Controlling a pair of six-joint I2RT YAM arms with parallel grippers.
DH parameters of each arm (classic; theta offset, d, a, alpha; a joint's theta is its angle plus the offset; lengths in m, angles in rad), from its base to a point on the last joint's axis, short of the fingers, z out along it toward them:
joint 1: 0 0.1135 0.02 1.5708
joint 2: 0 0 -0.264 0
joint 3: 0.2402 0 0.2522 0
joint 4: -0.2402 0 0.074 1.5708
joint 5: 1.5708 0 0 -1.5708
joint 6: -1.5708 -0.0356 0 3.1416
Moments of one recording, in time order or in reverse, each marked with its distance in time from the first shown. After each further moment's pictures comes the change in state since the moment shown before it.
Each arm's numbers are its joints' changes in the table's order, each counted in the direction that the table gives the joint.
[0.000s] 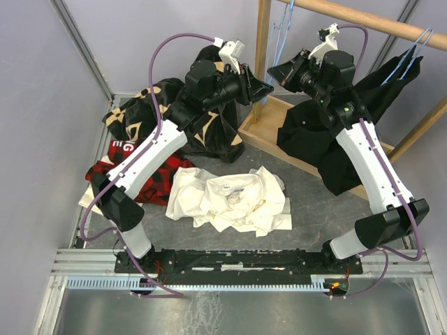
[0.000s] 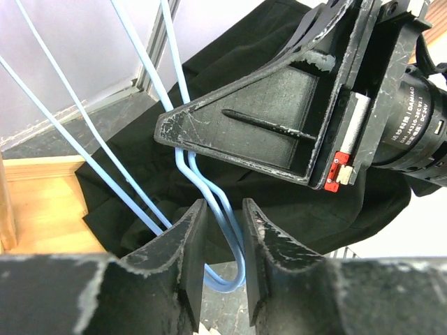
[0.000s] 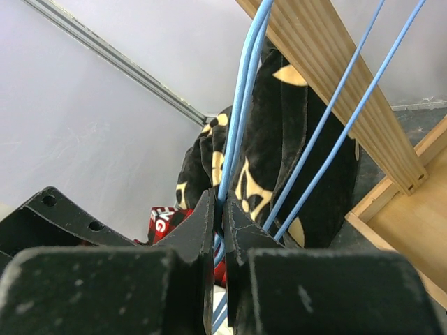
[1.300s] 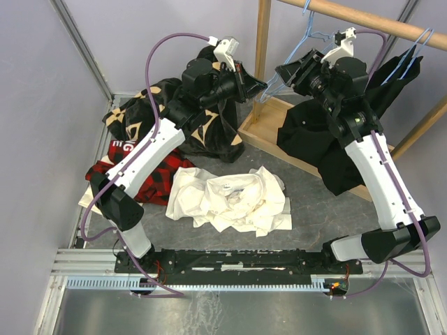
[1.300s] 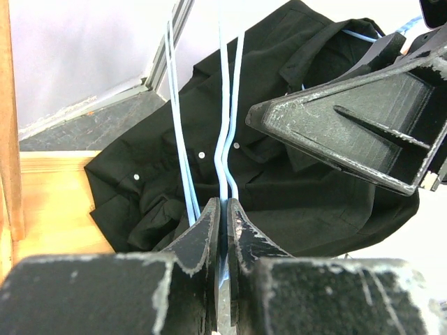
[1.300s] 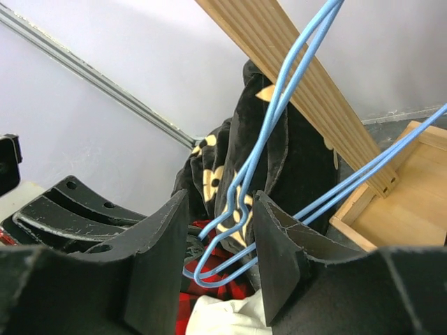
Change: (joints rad) left arm 0.028 0.000 -0.006 0.001 0.002 0.033; right arm -0.009 0.111 -0.063 -0.004 0.116 -0.002
